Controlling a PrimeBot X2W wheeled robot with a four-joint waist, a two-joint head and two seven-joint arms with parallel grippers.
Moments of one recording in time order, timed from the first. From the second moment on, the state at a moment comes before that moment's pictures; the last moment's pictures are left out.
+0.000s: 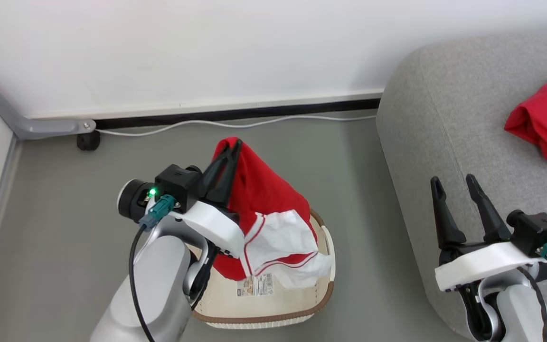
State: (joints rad) left arm -0.51 0.04 -0.40 0.52 -0.29 -0.06 -0.25; right arm -0.26 -0.10 0.13 0.34 0.36 0.13 -0.26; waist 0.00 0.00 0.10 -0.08
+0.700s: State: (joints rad) left arm -0.56 0.04 -0.49 0.41 -0.29 -0.10 -0.25; right arm -0.21 -0.11 0.14 0.37 0.36 0.13 -0.26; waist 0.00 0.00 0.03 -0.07
